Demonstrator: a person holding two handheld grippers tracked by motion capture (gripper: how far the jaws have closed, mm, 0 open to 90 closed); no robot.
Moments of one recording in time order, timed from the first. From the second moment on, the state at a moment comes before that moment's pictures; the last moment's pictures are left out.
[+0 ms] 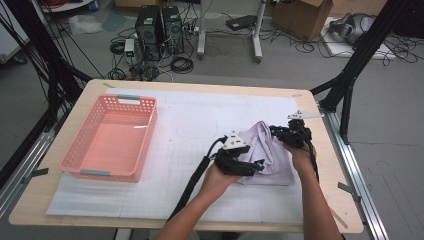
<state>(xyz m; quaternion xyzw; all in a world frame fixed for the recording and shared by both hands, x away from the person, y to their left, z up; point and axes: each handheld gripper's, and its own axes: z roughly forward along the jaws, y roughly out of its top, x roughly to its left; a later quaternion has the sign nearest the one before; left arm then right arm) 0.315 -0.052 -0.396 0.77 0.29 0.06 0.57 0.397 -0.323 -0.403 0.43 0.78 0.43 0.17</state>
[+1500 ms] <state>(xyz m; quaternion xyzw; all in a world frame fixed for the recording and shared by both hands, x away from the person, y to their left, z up) 0.312 0.085 -0.440 0.75 0.35 0.11 0.54 0.287 -0.323 -0.423 0.43 0.80 0.39 0.16</state>
